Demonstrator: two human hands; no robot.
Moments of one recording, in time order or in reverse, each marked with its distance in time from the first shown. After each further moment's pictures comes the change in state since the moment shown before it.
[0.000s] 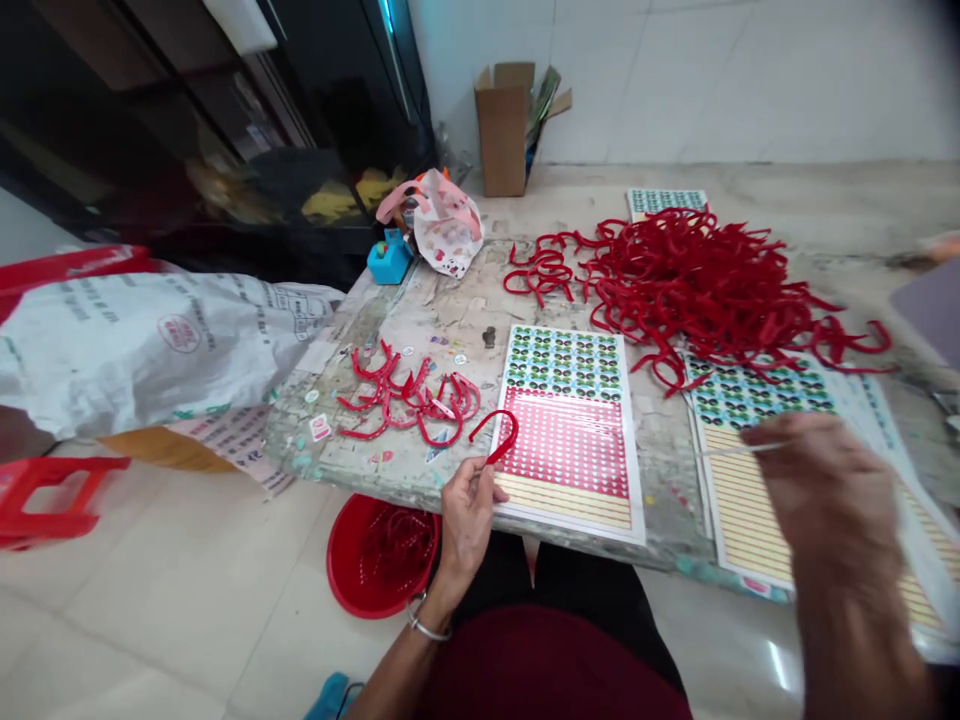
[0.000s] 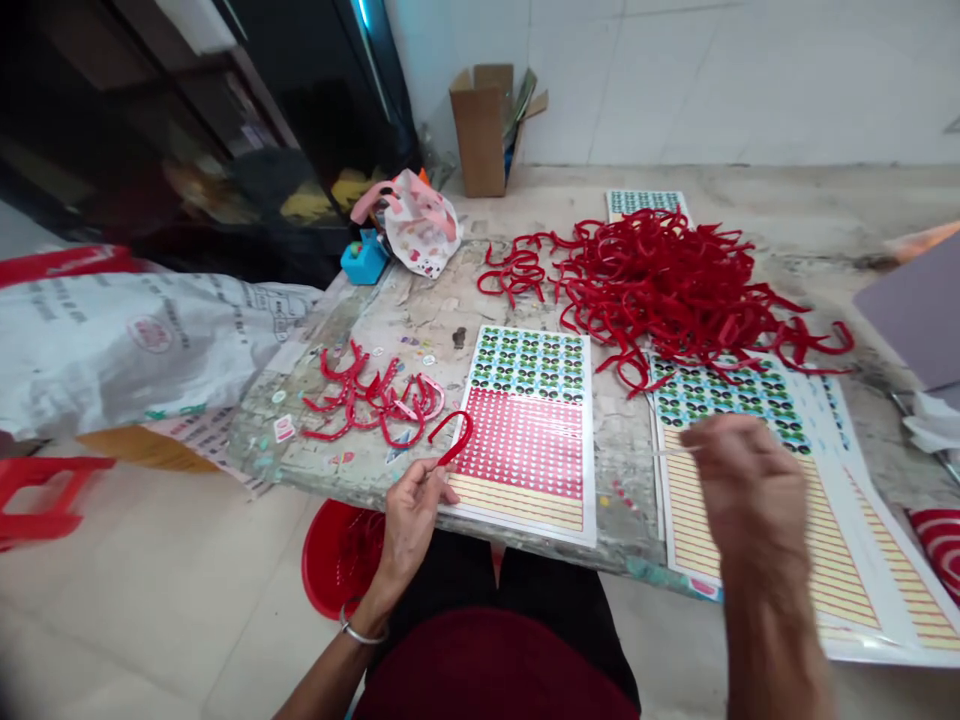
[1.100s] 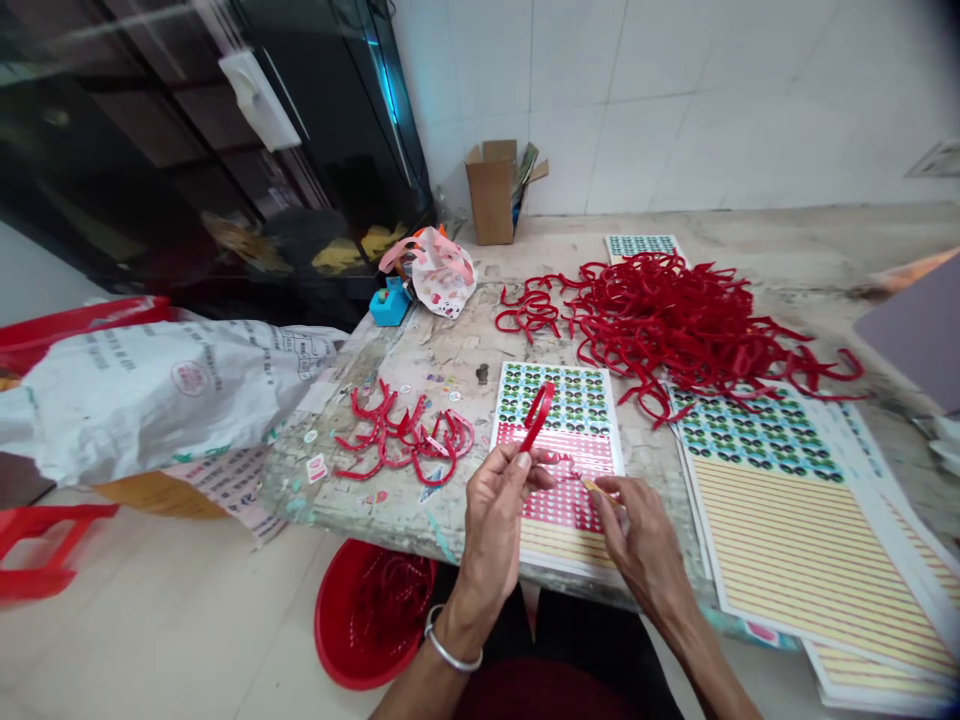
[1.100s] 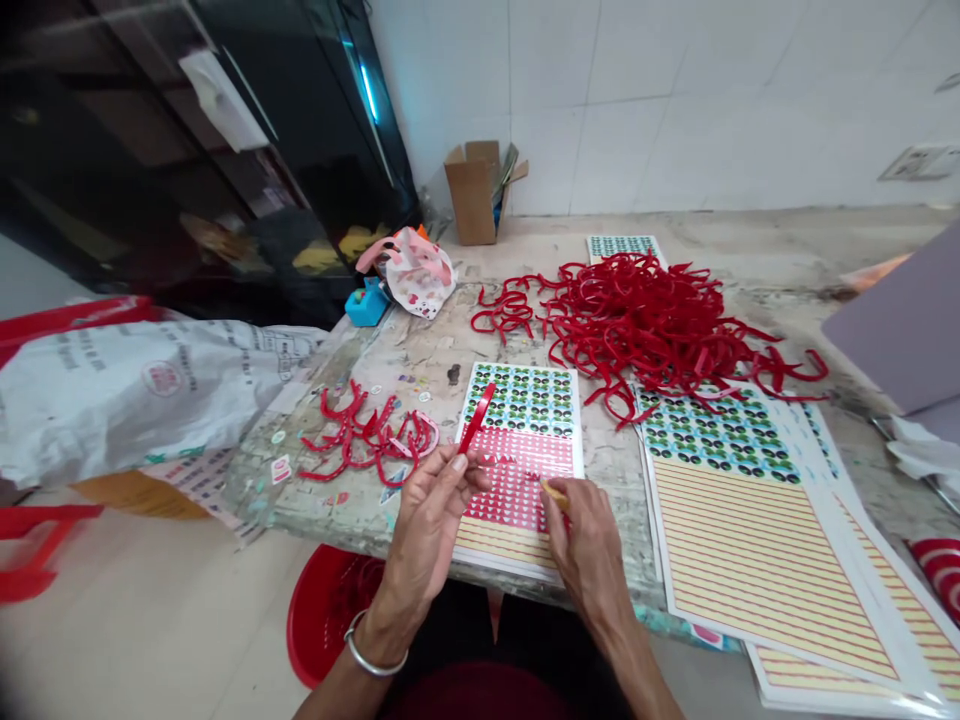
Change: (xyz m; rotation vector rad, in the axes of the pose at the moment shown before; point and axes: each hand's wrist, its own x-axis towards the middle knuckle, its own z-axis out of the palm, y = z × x) left_hand 0.003 0.085 0.049 -0.717 -0.245 -0.023; right_hand -0.047 0.024 0.095 -0.369 -0.190 -0.038
